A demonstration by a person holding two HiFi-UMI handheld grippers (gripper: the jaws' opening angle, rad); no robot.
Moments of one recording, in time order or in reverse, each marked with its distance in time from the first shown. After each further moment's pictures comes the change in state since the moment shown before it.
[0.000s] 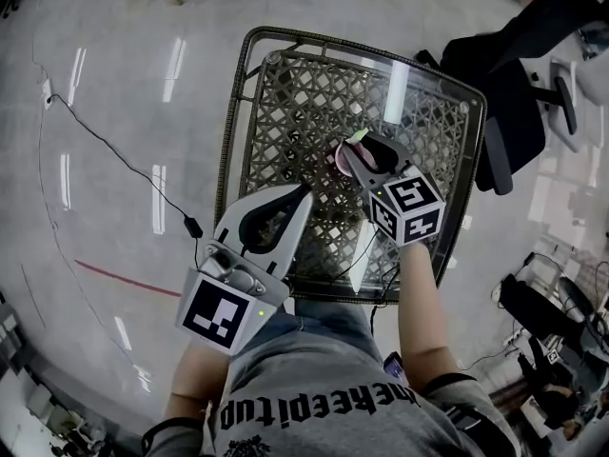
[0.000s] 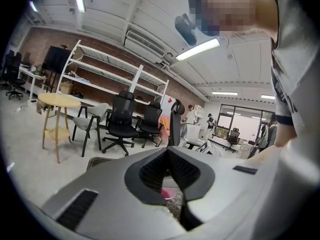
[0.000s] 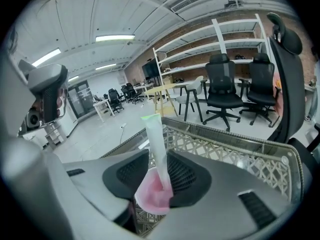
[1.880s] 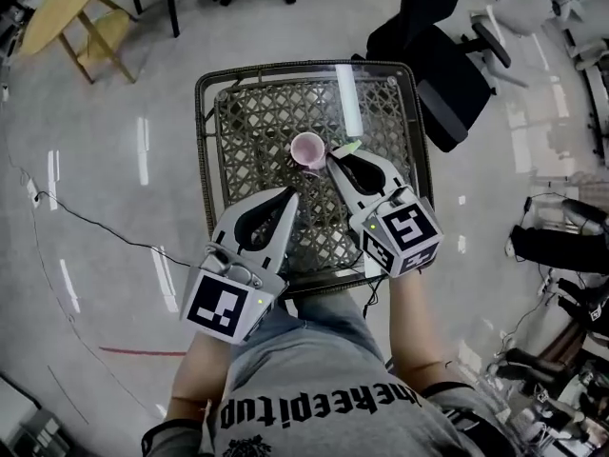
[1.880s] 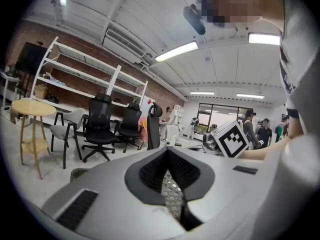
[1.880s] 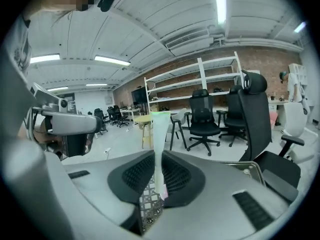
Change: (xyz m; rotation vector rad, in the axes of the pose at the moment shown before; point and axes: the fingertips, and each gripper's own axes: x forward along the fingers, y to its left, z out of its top) left arm -0.037 -0.059 0.027 0.104 -0.012 -0.204; right arm -0.143 0.070 0.067 0.021 -0.332 -0.217
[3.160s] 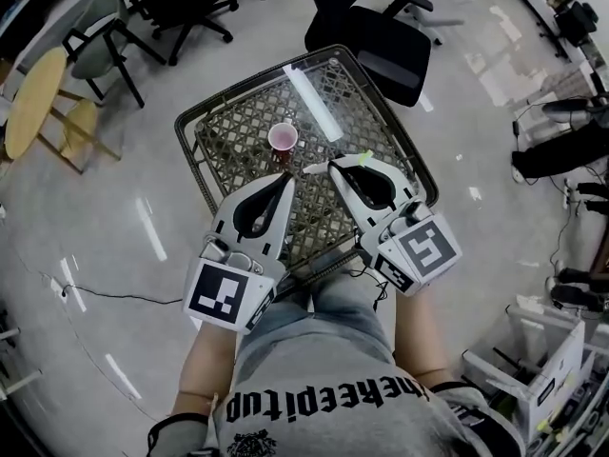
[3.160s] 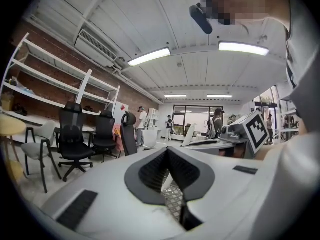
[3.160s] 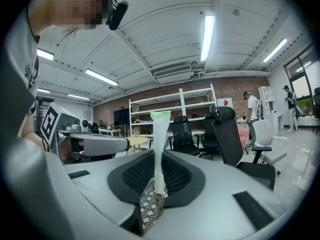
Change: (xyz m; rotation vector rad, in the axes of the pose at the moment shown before) left arm -0.045 -0.076 0.026 0.196 -0.108 -0.284; right arm -0.142 0.076 0.032 0.022 -0.295 -0.283
